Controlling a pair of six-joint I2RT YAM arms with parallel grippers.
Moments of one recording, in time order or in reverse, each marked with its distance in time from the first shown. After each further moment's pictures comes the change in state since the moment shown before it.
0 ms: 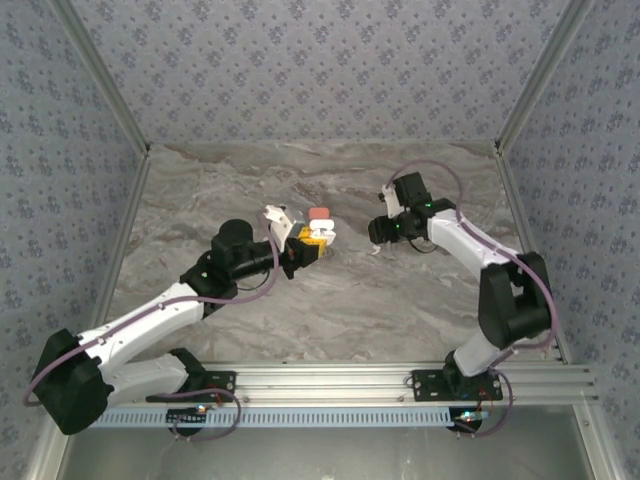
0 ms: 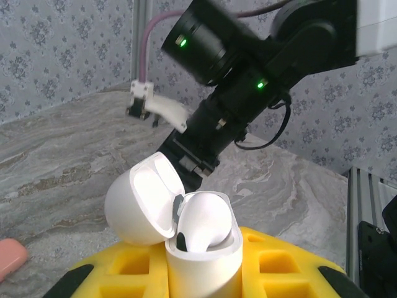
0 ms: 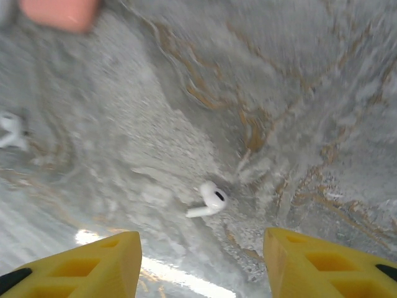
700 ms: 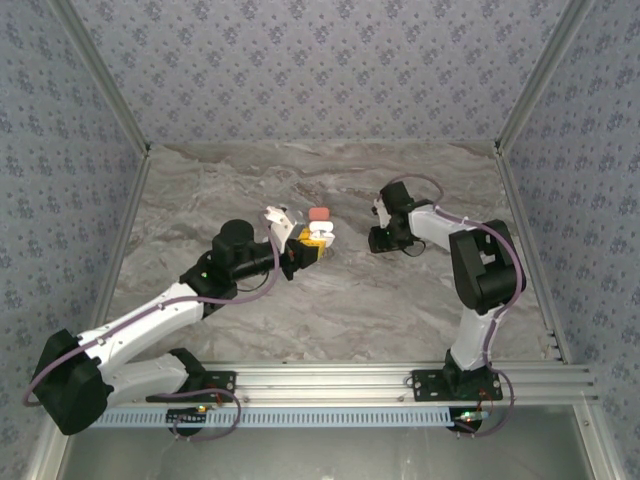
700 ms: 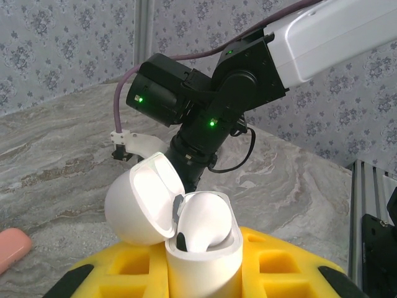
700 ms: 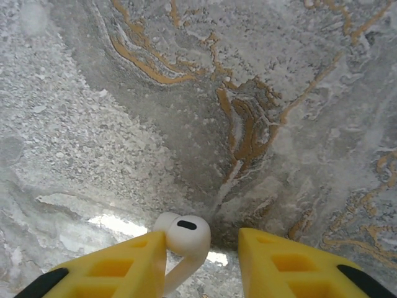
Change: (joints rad) left arm 0.000 -0.003 0.000 -0.027 -0.007 0.011; right arm 0.003 0.232 0.038 0.044 0.023 0.007
